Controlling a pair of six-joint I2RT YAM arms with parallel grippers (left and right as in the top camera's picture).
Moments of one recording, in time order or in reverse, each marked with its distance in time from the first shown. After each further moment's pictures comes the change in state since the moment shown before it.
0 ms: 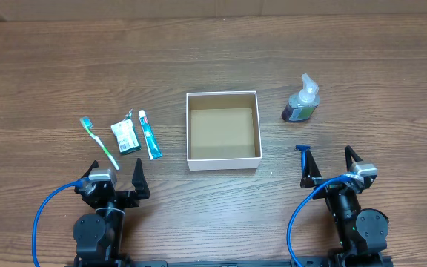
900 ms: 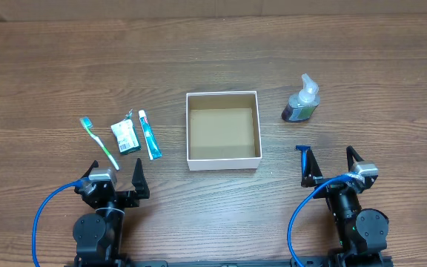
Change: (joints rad) left arm 0.000 0.000 0.000 0.000 0.000 0.000; right arm 0.000 0.000 0.000 -0.001 0.031 0.000
